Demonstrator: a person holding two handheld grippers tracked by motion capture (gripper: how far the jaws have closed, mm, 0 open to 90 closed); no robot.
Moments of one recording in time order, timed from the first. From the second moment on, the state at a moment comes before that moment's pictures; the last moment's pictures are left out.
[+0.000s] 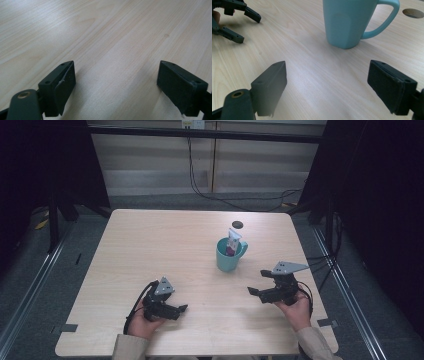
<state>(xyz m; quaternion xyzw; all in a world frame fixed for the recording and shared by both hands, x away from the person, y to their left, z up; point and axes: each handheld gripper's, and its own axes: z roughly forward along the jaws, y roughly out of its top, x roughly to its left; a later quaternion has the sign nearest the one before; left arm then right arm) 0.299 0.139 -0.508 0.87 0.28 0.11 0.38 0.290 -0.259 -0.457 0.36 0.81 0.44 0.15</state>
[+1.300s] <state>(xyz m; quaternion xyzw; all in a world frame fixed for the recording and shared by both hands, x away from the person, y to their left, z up) 0.299 0.139 -0.508 0.88 0.28 0.11 0.38 0.264 -0.288 -0.496 0.37 0.83 0.39 0.15</state>
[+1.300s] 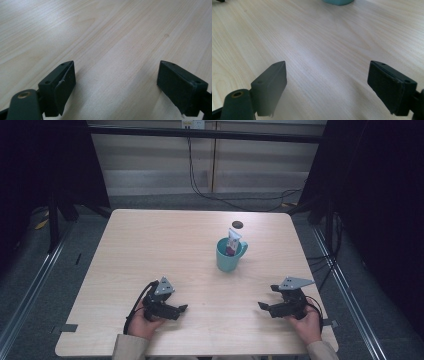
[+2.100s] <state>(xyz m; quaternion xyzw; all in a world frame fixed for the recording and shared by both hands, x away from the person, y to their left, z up) 0.299 0.139 -0.508 0.88 0.28 0.11 0.38 0.259 -0.292 -0.510 0.37 0.84 0.37 0.15</state>
